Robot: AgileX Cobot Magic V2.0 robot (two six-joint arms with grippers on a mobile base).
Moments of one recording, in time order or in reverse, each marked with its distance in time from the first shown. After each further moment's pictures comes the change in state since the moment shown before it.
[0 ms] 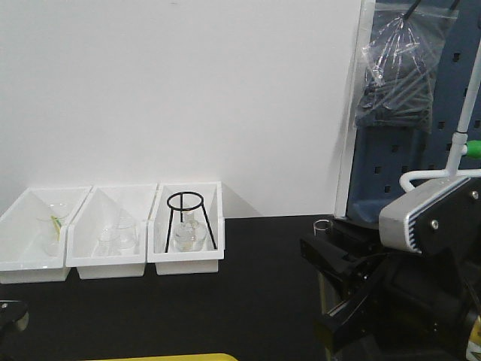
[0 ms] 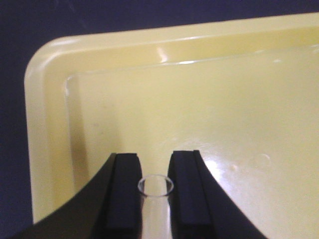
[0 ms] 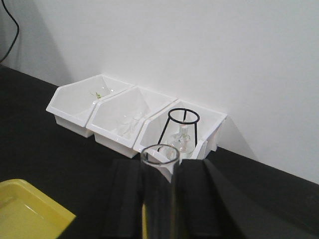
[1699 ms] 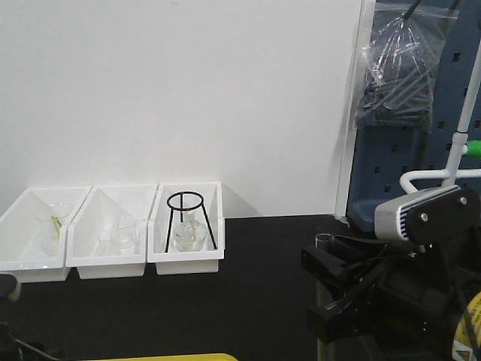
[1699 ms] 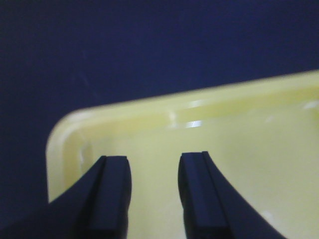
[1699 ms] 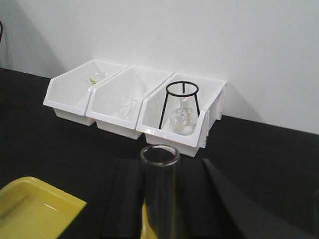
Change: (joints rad) left arm 0.000 -0.108 -0.001 0.075 -0.160 -0.013; right arm 0.000 0.040 0.000 0.065 0.048 0.105
